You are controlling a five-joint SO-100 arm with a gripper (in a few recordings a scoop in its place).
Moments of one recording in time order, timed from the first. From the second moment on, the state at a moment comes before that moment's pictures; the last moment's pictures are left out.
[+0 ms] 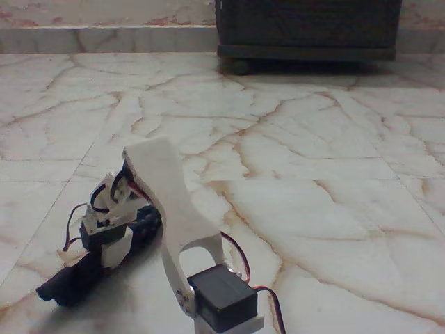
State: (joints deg) arm -34.2 43.0 77.2 23.6 -15.6
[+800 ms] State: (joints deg) arm -13.1 102.6 119.7 26.5 -43.9
